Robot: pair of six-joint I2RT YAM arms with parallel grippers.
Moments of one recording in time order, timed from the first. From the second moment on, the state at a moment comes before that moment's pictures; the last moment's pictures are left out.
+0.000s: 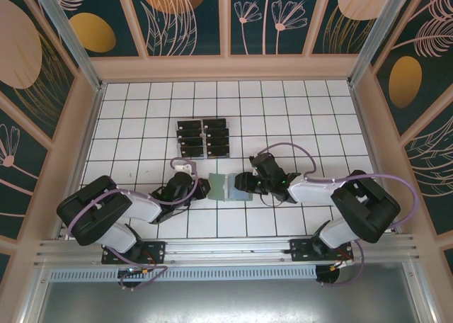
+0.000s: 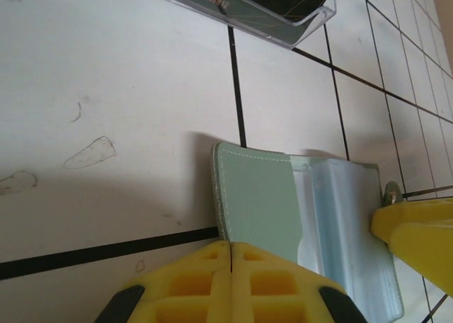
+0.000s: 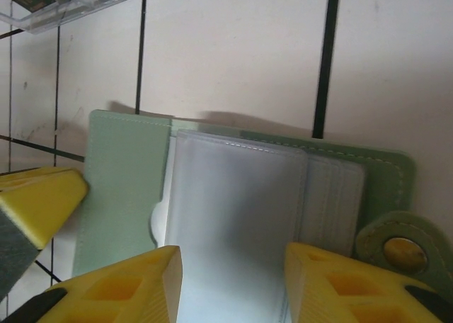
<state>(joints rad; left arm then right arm) -0.80 1.52 0.24 0.68 0.00 -0.96 0.78 1.46 0.51 0.14 -0.21 0.82</state>
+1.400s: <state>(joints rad) -0.80 1.55 0.23 0.74 0.00 -0.96 0.78 1.47 0.56 0.04 -0.17 0.83</state>
